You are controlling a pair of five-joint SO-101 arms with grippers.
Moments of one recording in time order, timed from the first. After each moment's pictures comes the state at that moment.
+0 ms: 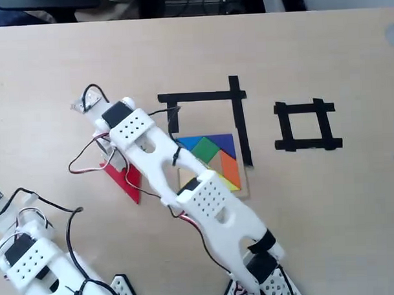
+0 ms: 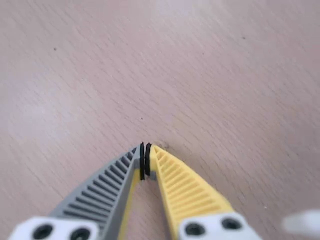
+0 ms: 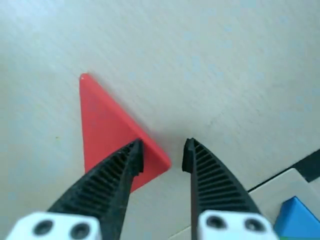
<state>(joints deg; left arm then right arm) -54.1 -64.0 88.4 43.0 -3.1 -45.0 59.6 -56.5 93.8 4.0</state>
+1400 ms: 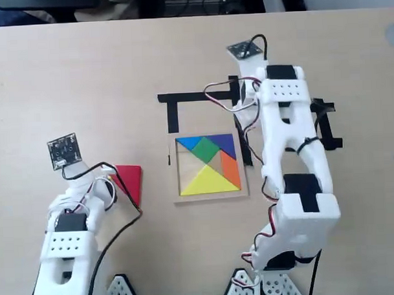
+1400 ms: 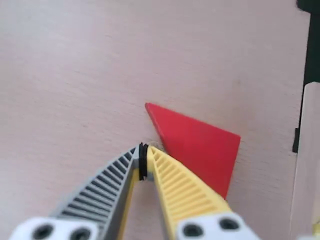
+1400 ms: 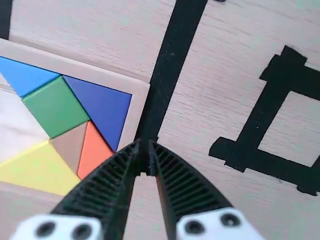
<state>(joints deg) -6.1 -60.6 88.4 33.7 15.9 0.2 15.3 -1.4 77.1 21.8</state>
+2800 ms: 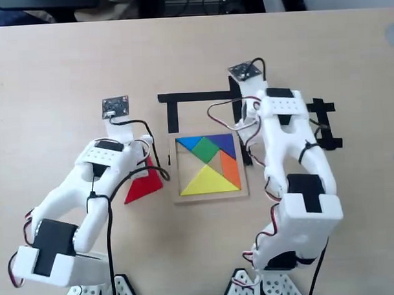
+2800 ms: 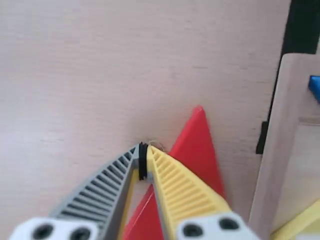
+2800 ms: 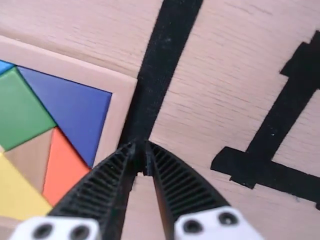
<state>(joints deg) 7.3 -2.8 46.5 40.2 18.8 3.0 15.3 14.3 61.8 24.6</state>
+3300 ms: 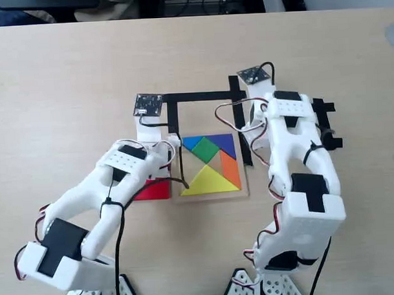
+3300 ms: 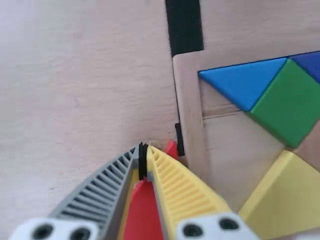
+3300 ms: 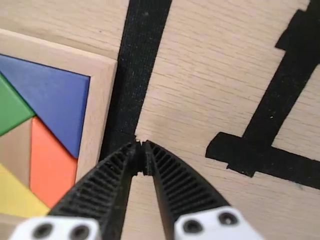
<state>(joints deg) 17.4 -2.8 46.5 29.8 15.5 4.9 15.3 16.2 61.8 24.7</state>
